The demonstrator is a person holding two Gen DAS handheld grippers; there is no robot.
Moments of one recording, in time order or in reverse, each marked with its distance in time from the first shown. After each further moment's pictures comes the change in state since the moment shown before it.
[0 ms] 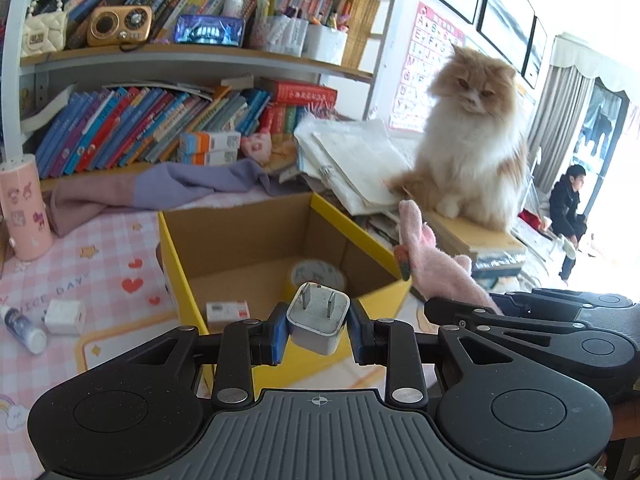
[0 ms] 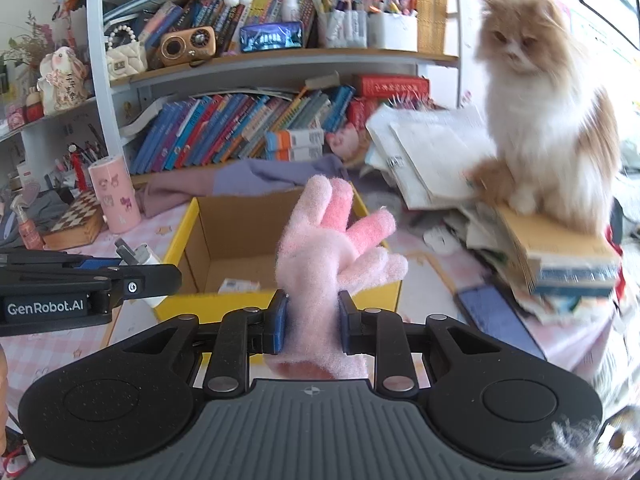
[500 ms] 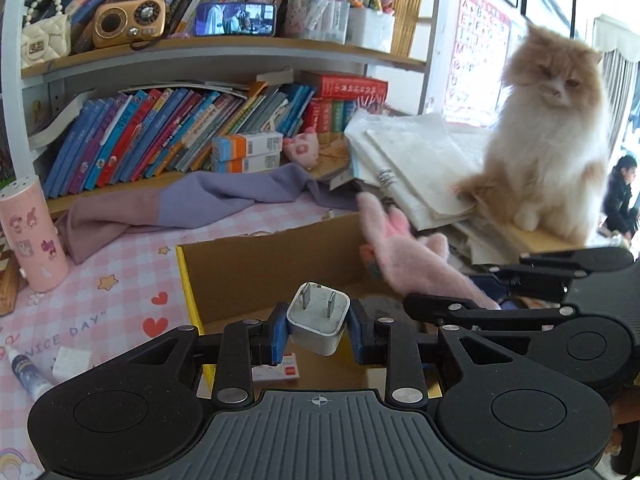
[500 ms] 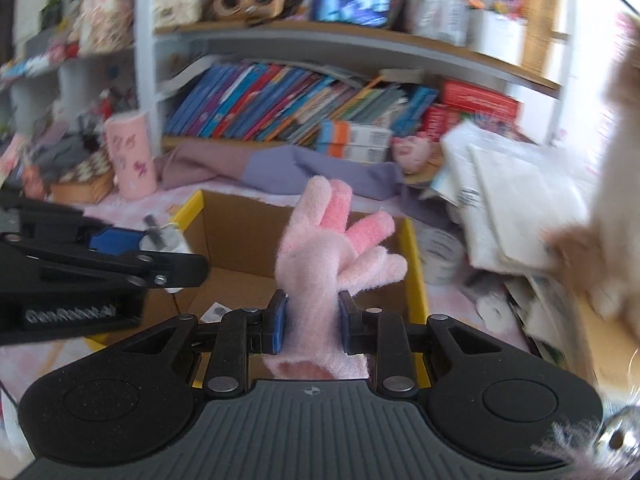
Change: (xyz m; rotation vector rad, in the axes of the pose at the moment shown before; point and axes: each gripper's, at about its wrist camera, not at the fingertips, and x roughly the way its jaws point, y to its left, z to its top) left arm 0.096 0.014 0.032 0.033 0.048 0.176; right arm 0.131 -0.005 0.050 -0.273 0.068 0.162
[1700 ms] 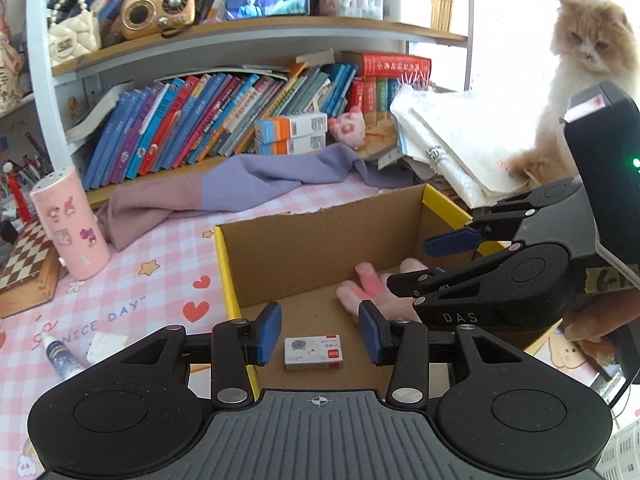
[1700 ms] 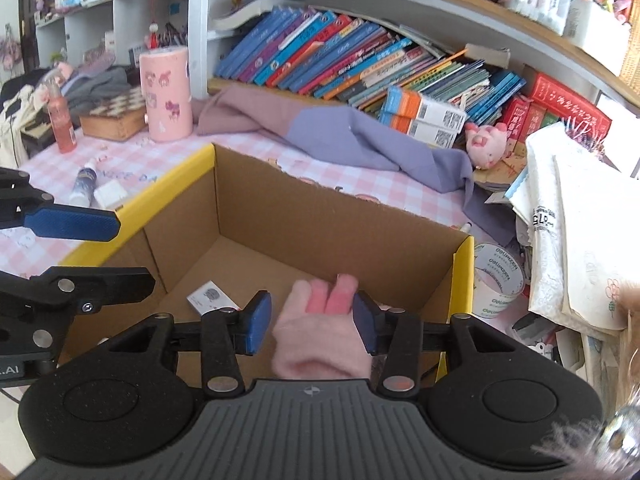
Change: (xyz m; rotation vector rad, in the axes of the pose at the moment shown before) left arm -0.002 -0.010 -0.010 -0.008 0.022 0.156; right arm 0.066 -0.019 0.017 -0.154 0.099 0.152
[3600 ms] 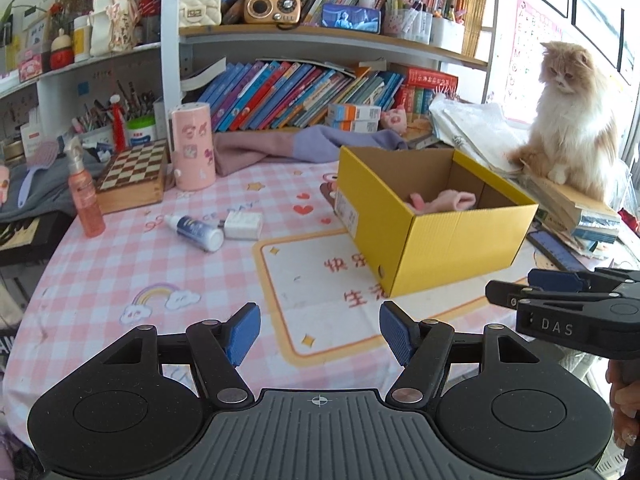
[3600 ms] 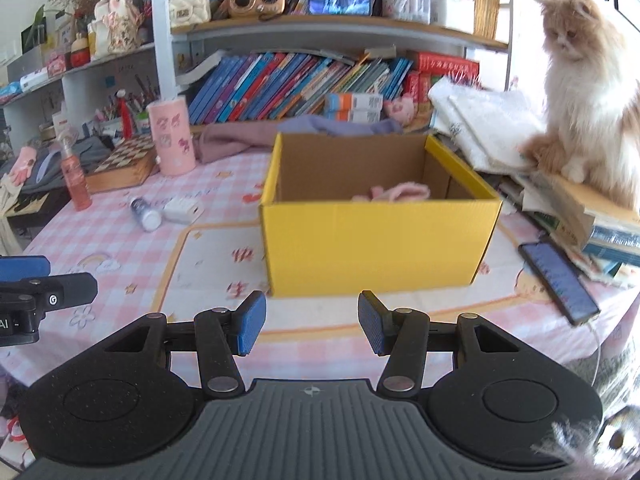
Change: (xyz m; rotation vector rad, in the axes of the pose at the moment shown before) left arm -0.171 0.115 -0.138 -0.107 -0.004 0.013; right arm -0.135 0.219 -0.103 0.375 -0.099 -0.239
